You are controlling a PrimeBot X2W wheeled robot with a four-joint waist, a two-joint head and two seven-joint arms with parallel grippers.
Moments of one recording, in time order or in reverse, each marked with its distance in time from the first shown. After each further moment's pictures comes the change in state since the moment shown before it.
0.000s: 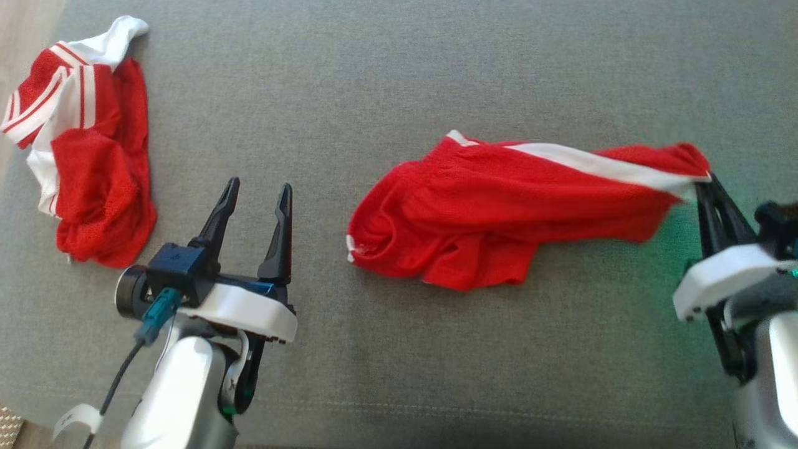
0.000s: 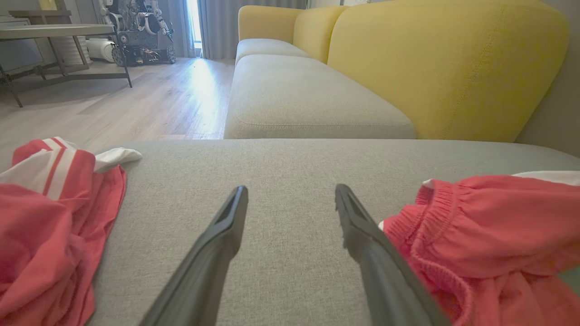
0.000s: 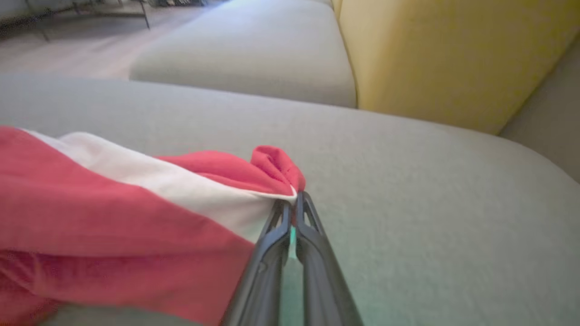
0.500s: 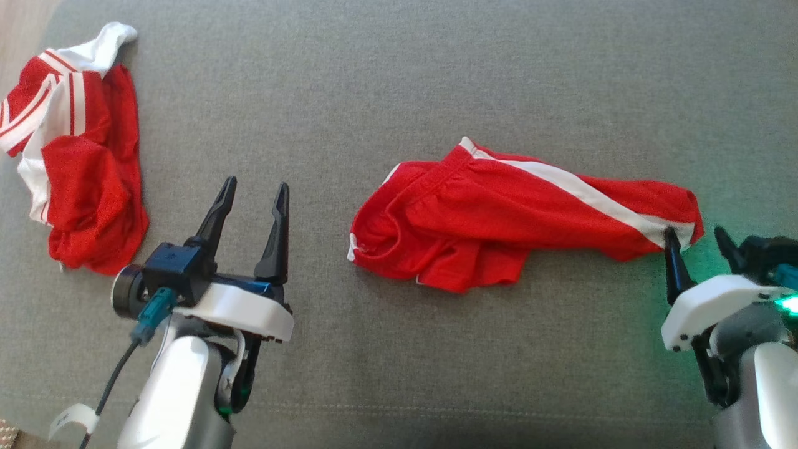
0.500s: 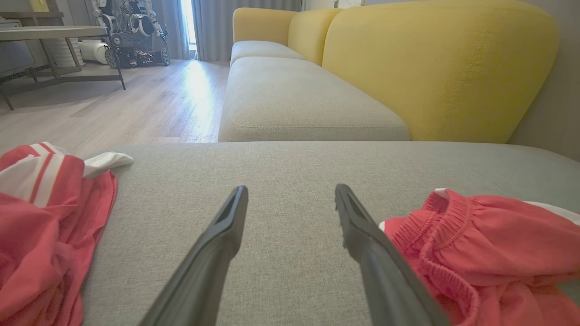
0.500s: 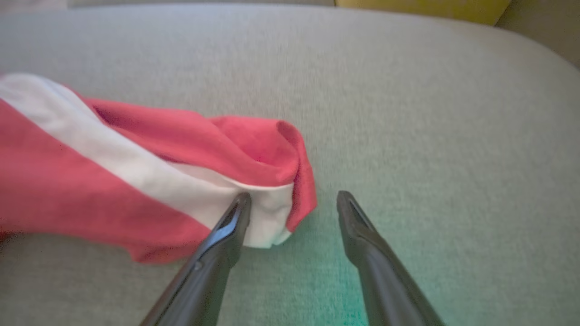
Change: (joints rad) left arm 0.000 -0.006 0.018 0.004 0.009 -0.017 0.000; right arm 0.050 0.083 -0.084 0.077 -0.037 0.000 0.104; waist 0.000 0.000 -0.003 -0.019
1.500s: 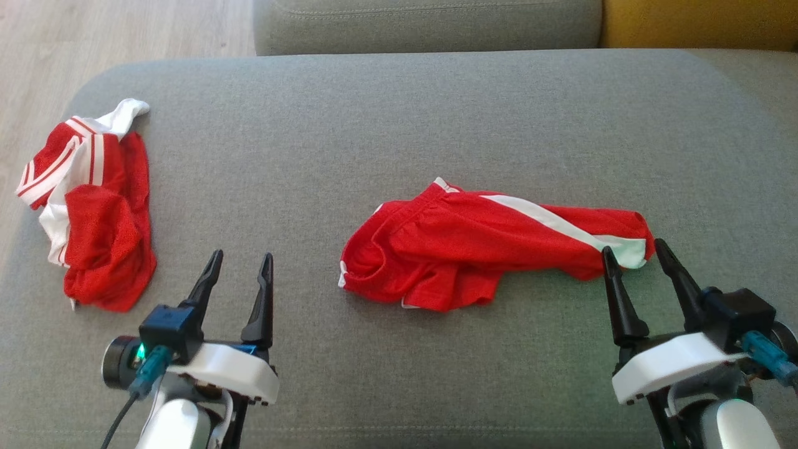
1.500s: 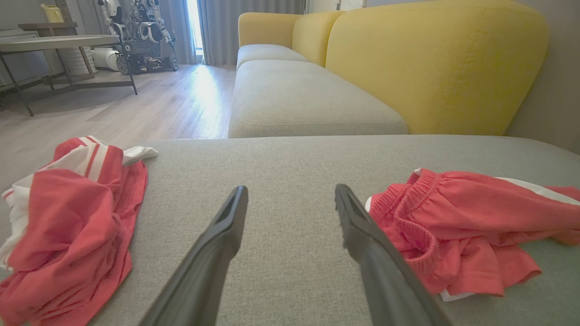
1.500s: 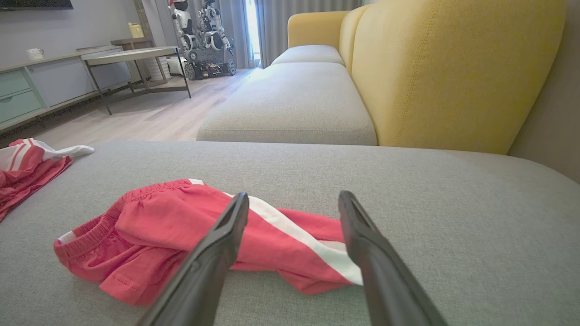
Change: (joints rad) left arm 0.167 0.039 0.012 -0.015 -0.005 0.036 0.021; right arm 0.230 0.043 0.191 -0.348 0.087 0.000 -0.130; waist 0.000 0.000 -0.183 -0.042
